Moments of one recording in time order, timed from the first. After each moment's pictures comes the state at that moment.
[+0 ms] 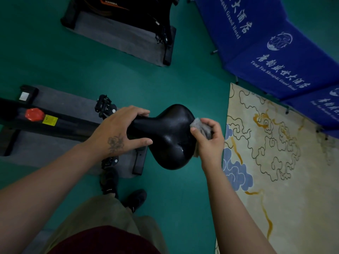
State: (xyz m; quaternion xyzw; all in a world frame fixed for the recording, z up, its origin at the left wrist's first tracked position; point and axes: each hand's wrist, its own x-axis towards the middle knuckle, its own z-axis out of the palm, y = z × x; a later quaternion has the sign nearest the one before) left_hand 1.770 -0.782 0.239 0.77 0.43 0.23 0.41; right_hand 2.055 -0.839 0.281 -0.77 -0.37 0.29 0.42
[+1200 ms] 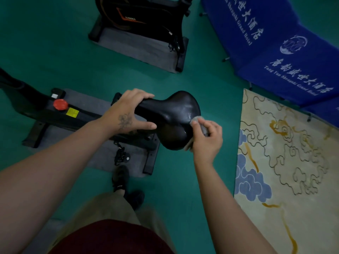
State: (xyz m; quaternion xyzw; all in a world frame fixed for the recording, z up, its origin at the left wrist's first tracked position) left_hand 1.773 -0.799 0.242 0.78 0.47 0.20 0.37; right_hand 2.031 -0.888 0.266 -0.78 -0.35 0.20 0.49
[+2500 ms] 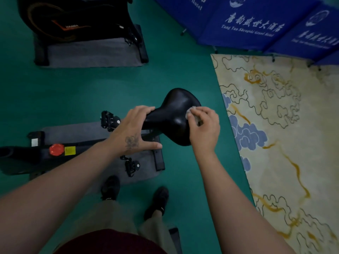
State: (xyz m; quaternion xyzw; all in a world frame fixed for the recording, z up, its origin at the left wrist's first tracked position) left_hand 1.742 -0.767 0.250 0.85 0.31 0.09 0.42; right_hand 1.959 -0.877 0.281 -0.86 -0.38 0.01 0.35
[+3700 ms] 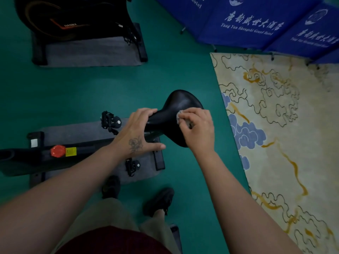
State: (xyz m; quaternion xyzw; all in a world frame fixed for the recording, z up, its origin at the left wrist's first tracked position) left_hand 1.745 -0.770 0.247 0.83 0.33 0.13 0.43; right_hand 1.955 -0.869 0.279 -0.81 -0.52 0.00 0.27
